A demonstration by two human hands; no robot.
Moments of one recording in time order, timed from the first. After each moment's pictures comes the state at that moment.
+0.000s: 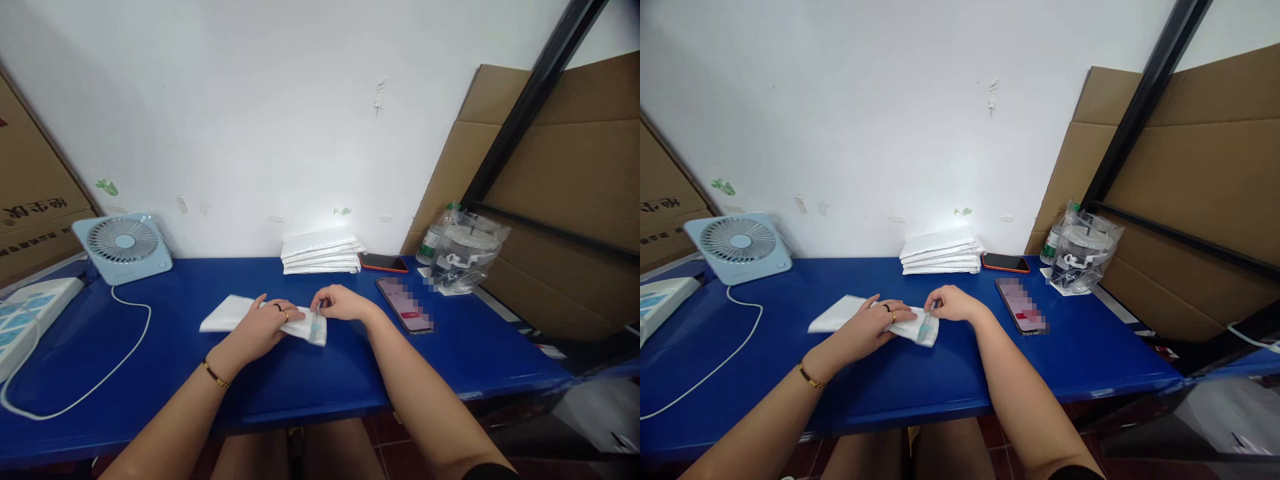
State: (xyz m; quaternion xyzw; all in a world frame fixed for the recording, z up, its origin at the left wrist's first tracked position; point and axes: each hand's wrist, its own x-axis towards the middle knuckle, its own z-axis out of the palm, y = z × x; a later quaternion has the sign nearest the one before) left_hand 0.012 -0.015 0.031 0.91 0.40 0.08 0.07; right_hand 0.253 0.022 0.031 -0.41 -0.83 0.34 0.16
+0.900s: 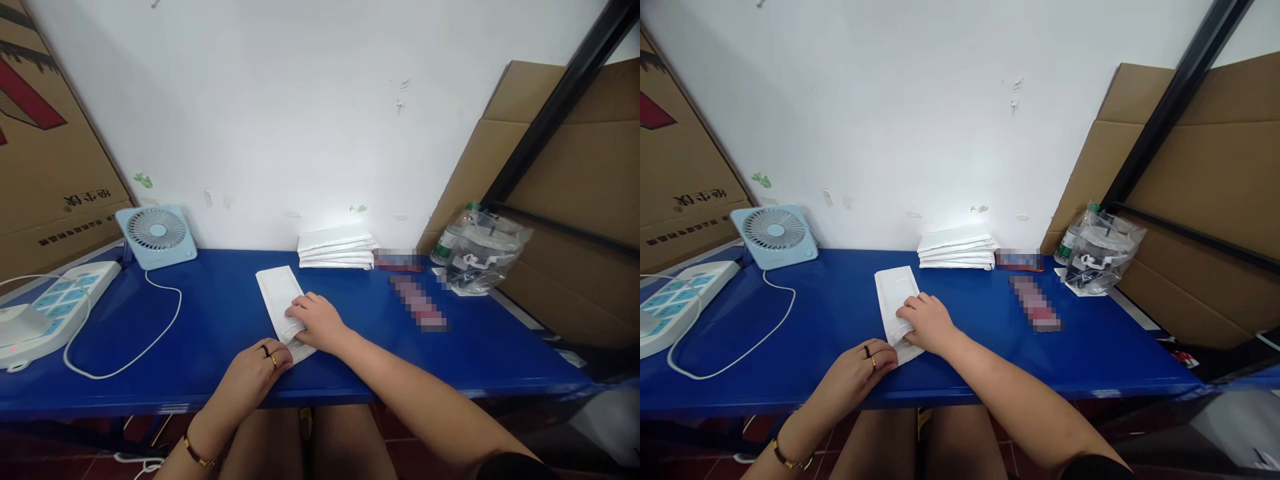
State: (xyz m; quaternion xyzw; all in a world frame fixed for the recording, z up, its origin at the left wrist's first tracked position) left_hand -0.024 -0.102 -0.002 0.89 0.41 0.18 0.07; right_hand 0.161 -0.026 0.004 -0.36 -0.91 0.04 0.22
